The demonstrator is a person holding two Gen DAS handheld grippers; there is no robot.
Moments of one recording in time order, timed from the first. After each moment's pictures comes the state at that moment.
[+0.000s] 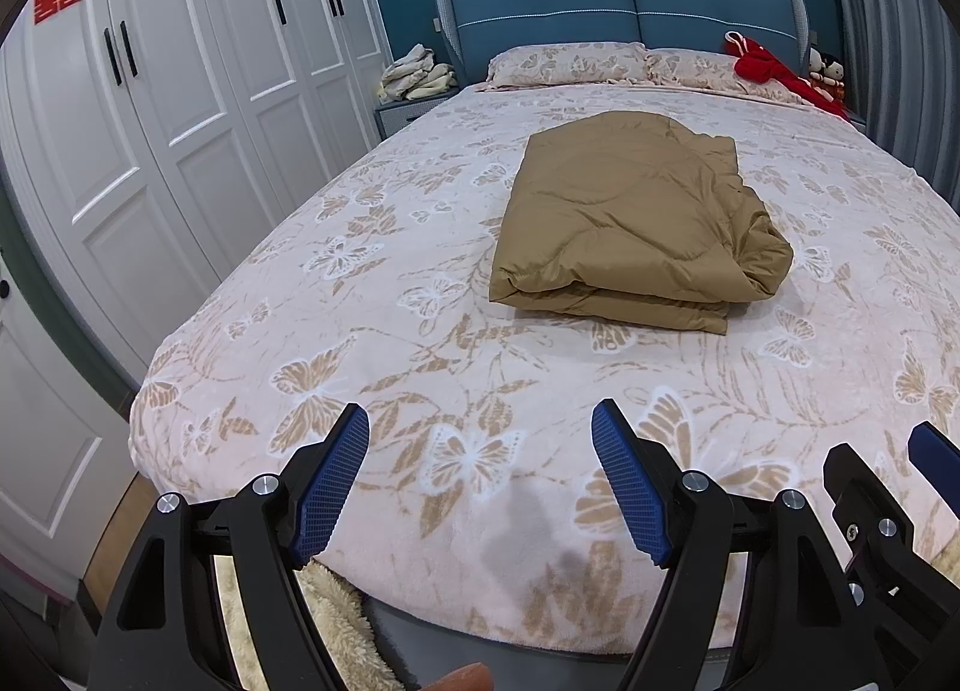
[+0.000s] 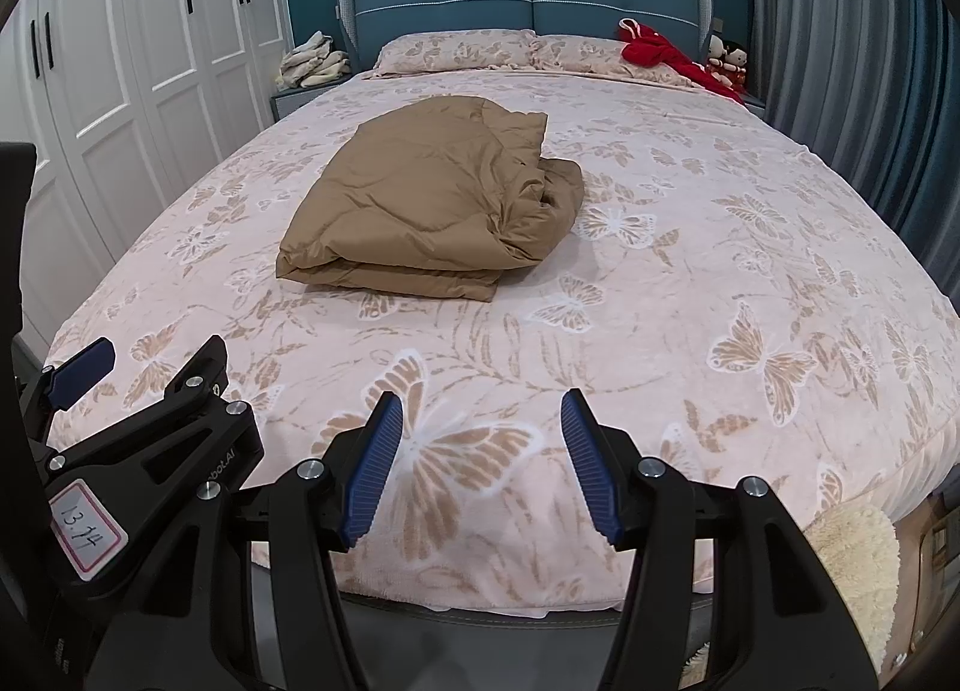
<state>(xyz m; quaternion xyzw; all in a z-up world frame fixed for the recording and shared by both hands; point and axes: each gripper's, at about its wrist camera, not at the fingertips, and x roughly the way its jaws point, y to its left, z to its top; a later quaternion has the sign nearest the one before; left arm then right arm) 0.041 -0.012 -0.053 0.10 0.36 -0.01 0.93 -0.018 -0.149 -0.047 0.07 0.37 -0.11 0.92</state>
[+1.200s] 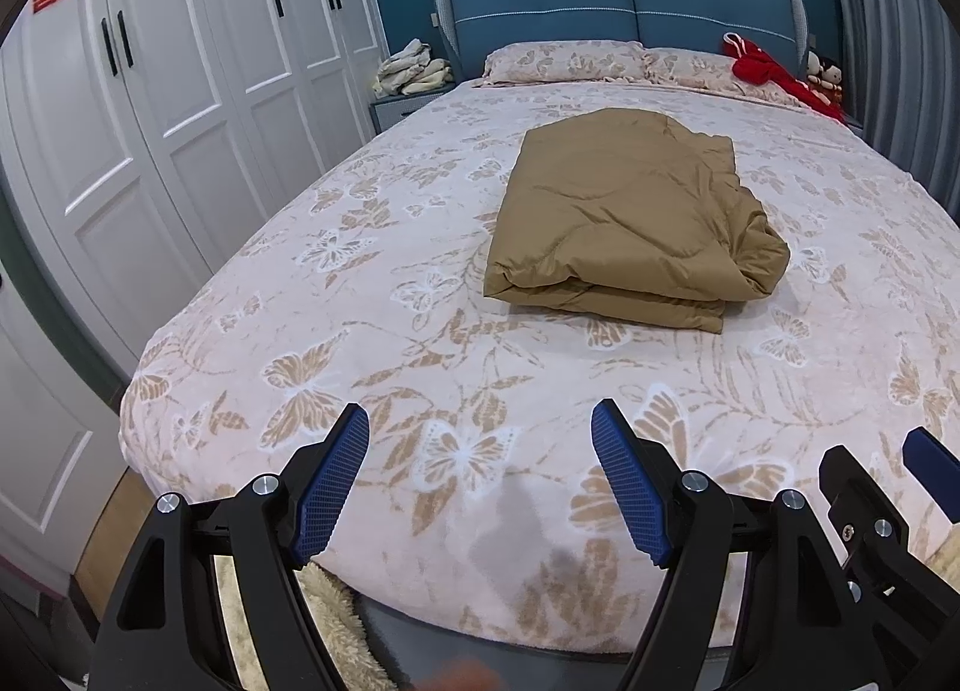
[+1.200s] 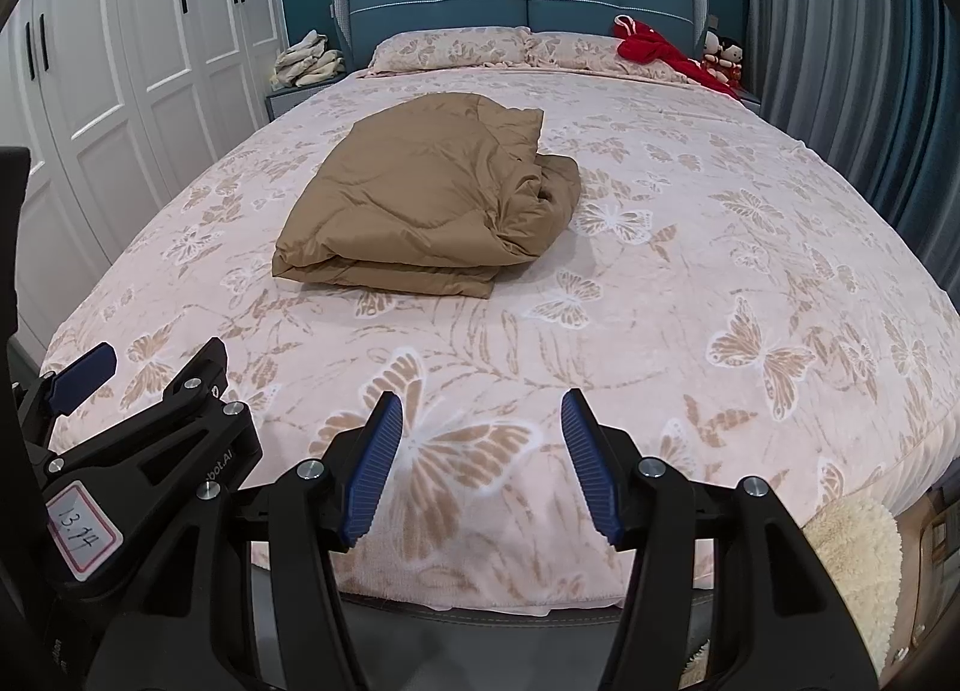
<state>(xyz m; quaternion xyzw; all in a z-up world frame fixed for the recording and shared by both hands) 0.040 -0.012 -0.054 0.09 0.36 -0.02 0.93 -0.020 -0.154 -0.050 0.07 0.38 -0.11 0.92</state>
